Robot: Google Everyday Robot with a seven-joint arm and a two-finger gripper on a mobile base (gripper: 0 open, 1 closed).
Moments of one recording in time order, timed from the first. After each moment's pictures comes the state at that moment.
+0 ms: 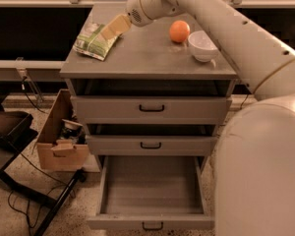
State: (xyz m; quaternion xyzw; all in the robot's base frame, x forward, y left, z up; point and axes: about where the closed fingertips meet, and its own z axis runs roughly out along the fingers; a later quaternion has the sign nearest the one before) arm 0.796 0.076 0.956 -0.47 0.72 0.16 0.49
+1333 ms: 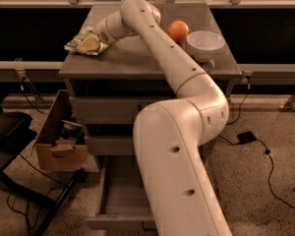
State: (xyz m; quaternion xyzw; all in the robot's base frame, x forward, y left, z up) arm 0.878 0.196 0.843 -0.50 0.71 0.22 0.45
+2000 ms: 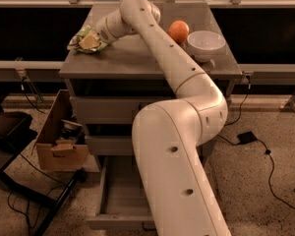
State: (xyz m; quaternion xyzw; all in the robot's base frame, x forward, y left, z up) arm 0.879 0.198 0.845 -0.50 0.71 0.22 0.44
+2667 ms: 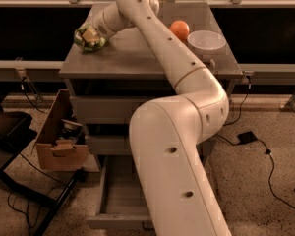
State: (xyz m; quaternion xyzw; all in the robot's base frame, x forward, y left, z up) arm 0.871 0.197 0.876 -0.51 0.70 0.20 0.45
